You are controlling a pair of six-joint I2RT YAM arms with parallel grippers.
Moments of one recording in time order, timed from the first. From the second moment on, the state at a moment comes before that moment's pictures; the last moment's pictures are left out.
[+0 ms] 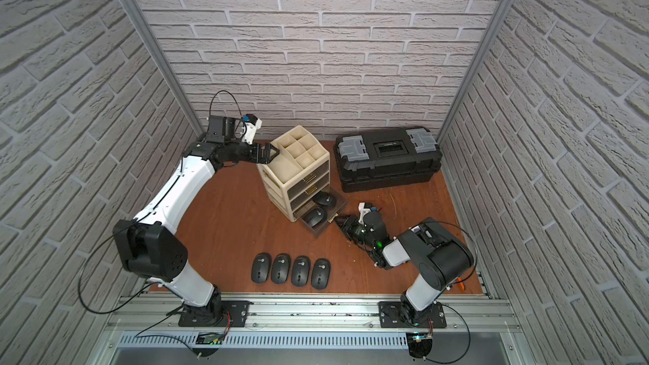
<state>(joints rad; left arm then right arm) -0.18 1.62 1.61 -0.68 0.38 -0.02 0.45 1.61 0.29 0.87 -0.31 1.25</state>
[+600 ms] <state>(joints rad) -0.47 1.42 1.72 -0.92 0.23 0.01 0.44 0.94 0.58 -0.22 -0.21 0.76</state>
